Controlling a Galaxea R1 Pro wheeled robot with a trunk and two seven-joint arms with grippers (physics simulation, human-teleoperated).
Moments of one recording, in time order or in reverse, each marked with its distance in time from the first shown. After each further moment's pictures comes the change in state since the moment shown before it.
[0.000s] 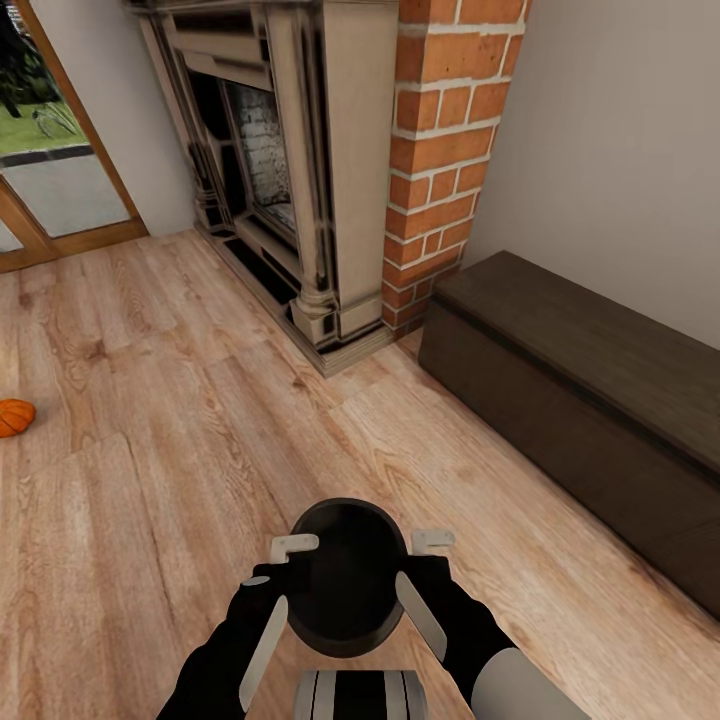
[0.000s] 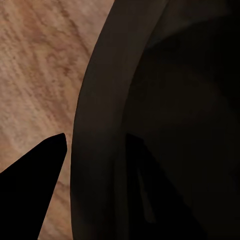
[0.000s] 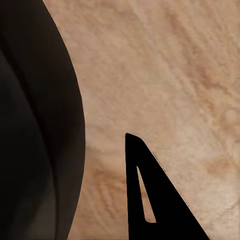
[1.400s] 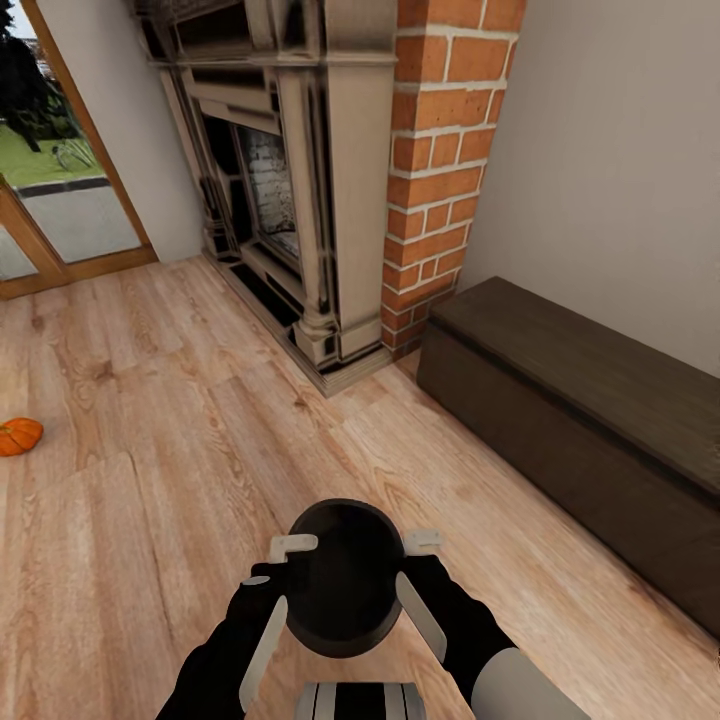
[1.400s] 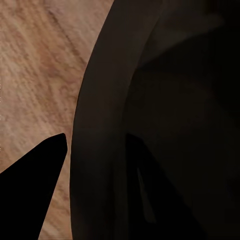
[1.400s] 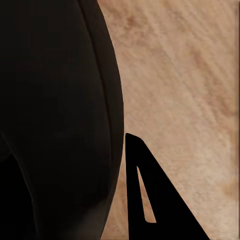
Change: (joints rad) left arm 0.000 0.000 0.004 -0.002 -0.028 0.004 0.000; right arm 0.000 0.000 -0.003 0.000 0.030 0.013 0.131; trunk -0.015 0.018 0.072
